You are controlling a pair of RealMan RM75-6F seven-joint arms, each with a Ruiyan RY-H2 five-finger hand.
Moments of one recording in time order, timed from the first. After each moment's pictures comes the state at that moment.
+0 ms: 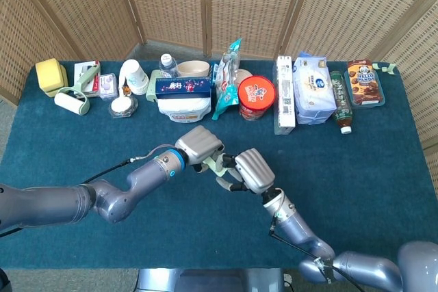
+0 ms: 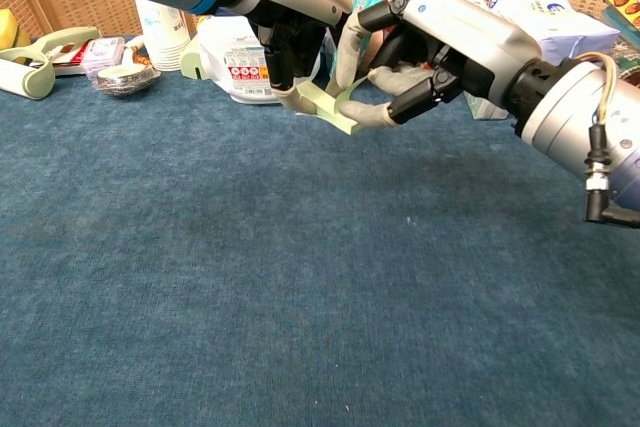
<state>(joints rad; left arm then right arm) -1.50 -1.29 0.02 -1.67 0.60 0.60 0.38 0.68 -1.69 0.19 -1.46 -1.52 1.21 0.15</state>
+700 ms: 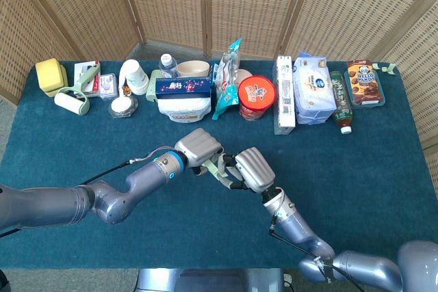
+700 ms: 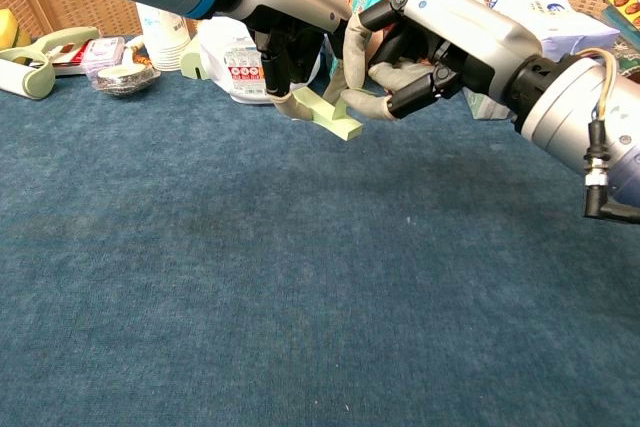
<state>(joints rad) -1.50 -1.28 0.03 -1.68 0.61 0.60 0.39 0.68 -1.69 0.19 -1.46 -1.51 1.21 0.15</state>
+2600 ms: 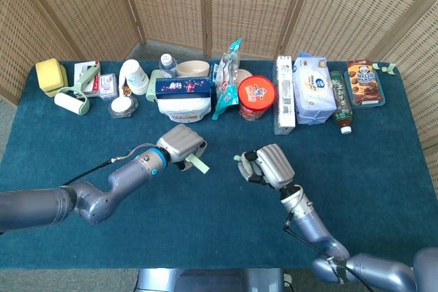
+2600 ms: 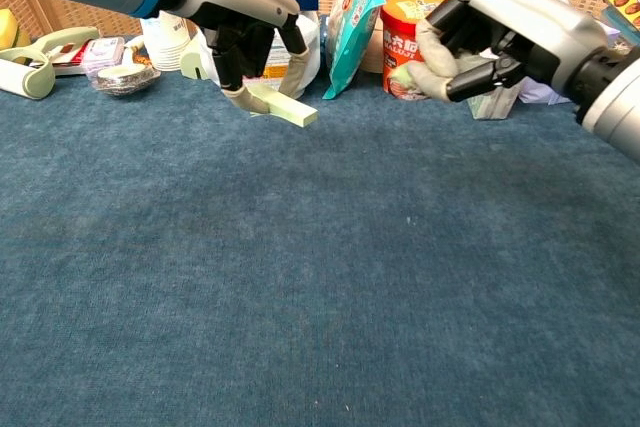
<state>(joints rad) -1.40 -1.22 0.05 -1.69 0.67 0.62 0.33 0.62 -1.62 0.18 -1.45 -1.50 1.25 0.21</state>
